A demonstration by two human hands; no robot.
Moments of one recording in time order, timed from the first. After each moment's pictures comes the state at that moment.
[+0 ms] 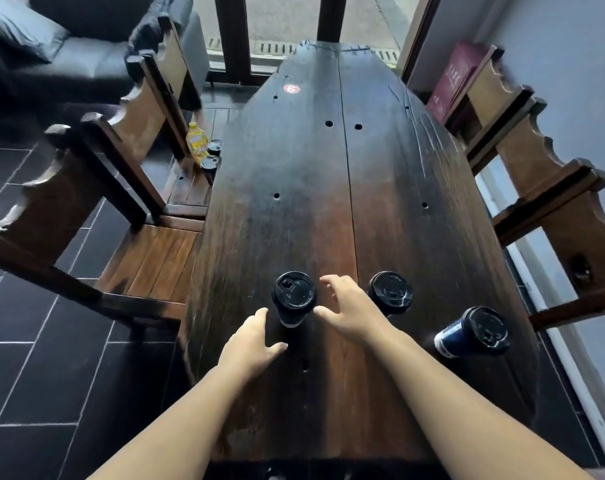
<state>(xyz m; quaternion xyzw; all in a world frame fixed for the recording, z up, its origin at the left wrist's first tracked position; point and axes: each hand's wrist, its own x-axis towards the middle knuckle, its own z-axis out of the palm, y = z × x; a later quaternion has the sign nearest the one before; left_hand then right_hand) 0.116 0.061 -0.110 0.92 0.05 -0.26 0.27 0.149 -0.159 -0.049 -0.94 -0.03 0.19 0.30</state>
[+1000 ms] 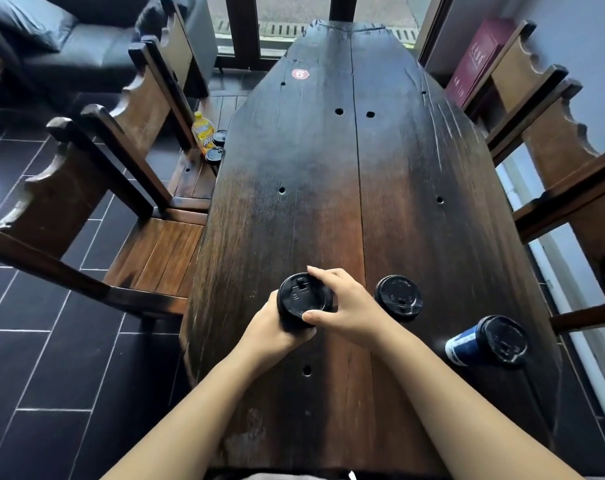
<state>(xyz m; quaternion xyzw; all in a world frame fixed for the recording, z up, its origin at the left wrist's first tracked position) 0.139 0.031 -0.083 0.81 0.05 -0.20 0.55 0.166 -0.154 -0.028 -0.88 -0.08 0.20 0.43</state>
